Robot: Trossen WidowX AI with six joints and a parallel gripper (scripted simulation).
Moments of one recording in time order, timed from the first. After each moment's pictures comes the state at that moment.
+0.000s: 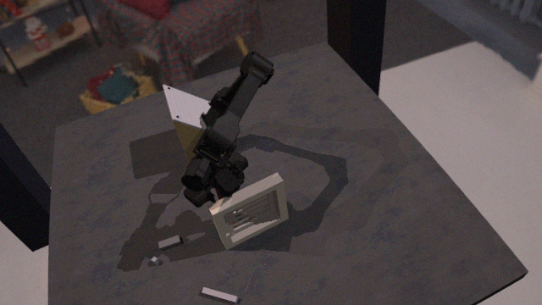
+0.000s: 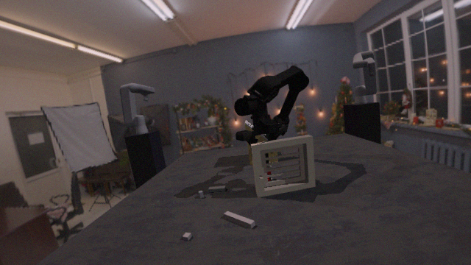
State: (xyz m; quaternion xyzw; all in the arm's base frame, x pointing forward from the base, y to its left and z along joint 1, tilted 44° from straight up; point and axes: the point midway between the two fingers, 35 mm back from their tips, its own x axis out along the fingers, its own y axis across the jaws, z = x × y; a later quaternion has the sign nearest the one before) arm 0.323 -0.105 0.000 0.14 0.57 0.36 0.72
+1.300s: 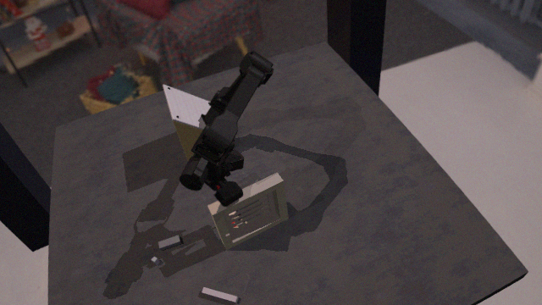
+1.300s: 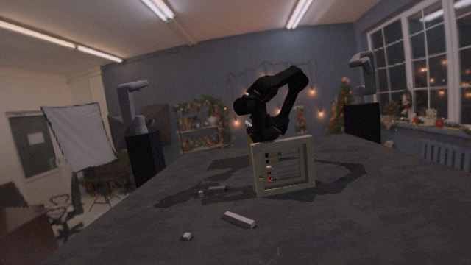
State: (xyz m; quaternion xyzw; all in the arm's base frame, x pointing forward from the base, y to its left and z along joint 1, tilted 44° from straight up) arm 0.320 -0.109 0.000 -0.36 0.20 0.64 0.64
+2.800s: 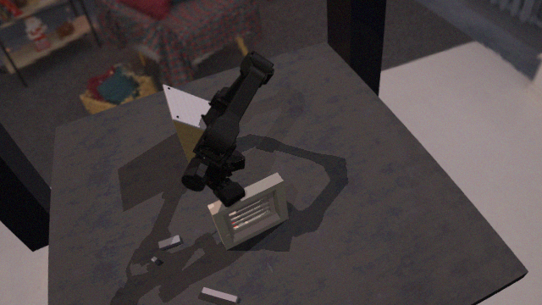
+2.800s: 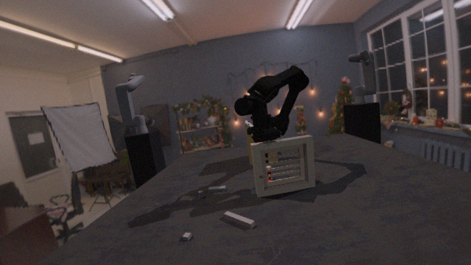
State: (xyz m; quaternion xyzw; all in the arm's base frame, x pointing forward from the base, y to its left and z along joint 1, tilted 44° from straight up) arm 0.323 -0.105 0.000 -0.37 0.19 0.65 0.64
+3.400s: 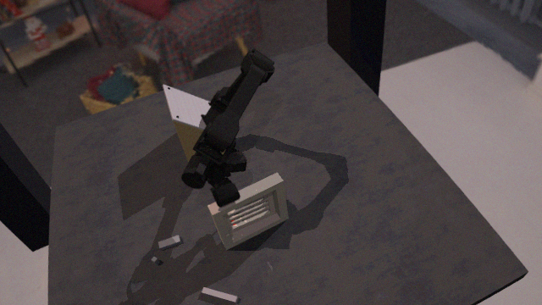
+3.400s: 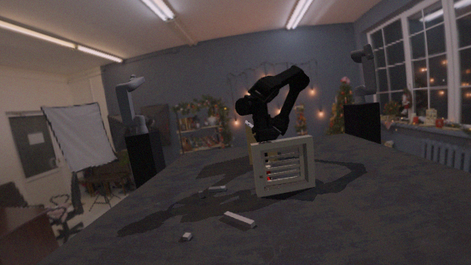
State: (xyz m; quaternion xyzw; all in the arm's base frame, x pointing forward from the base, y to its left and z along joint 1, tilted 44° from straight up) arm 0.317 -0.103 0.001 -0.30 0.26 0.62 0.68
